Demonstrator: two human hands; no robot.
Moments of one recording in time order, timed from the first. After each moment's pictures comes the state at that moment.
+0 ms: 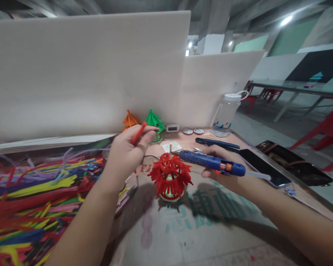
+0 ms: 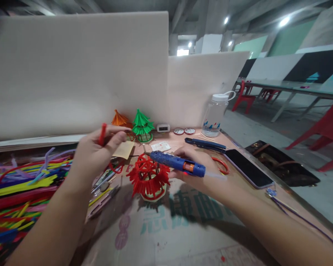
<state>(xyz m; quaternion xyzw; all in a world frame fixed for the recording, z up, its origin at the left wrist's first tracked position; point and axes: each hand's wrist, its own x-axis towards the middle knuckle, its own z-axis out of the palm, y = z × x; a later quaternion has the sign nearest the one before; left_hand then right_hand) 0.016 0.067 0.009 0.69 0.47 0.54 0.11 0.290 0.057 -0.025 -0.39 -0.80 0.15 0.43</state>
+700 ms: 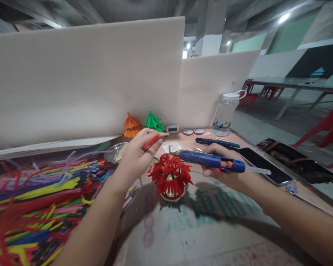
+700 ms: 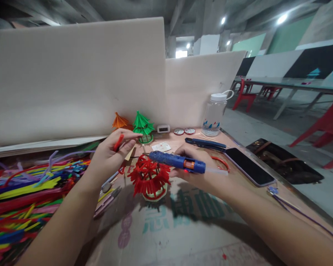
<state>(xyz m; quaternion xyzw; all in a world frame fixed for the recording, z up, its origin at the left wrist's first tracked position) 0.022 0.074 -0.001 0.78 0.37 0.50 0.11 0.291 0.055 -0.022 -0.38 -0.79 0.21 0.44</state>
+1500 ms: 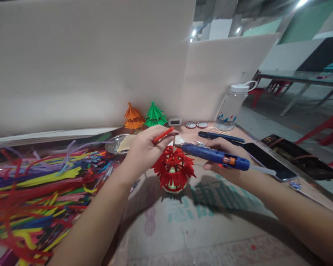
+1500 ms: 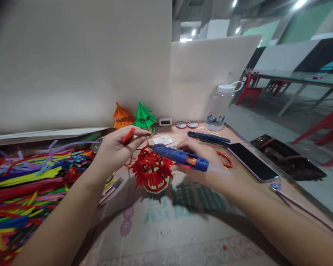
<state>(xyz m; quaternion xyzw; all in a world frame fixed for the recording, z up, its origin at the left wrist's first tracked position) 0.032 0.074 -0.006 0.79 0.36 0.48 0.11 0.294 0.058 -0.037 -0.40 -0.81 0.13 0.41</state>
